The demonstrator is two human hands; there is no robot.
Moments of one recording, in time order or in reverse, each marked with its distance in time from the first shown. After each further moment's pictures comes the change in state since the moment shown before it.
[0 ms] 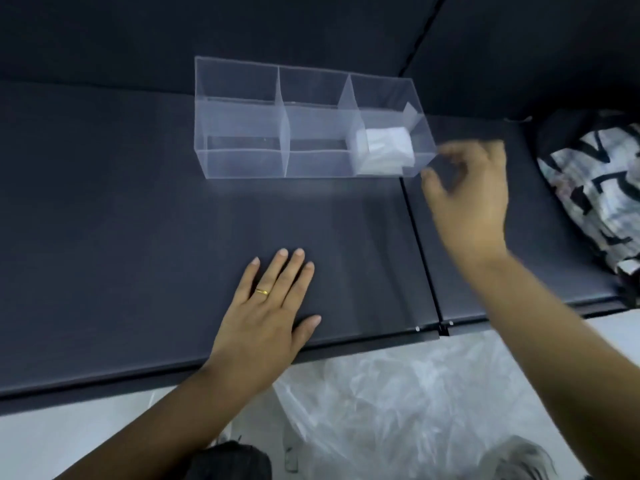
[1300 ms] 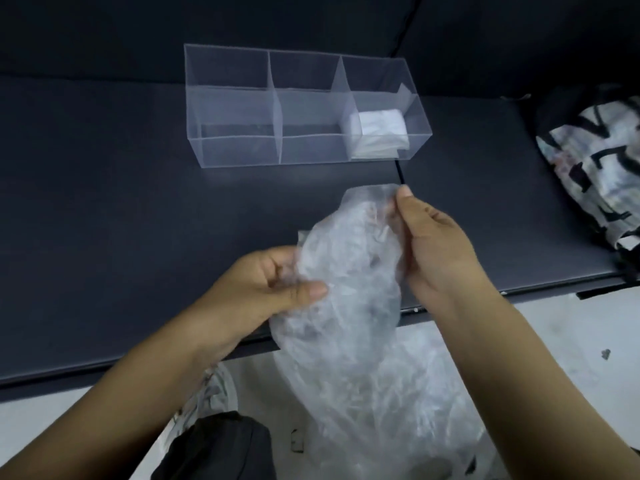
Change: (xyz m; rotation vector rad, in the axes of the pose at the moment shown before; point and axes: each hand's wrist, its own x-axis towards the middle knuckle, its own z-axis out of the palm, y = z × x) left_hand 0.004 -0.008 -0.071 -1.669 -0.299 -0.222; right_hand -0.065 -0.057 -0.018 1.033 -0.383 0.905
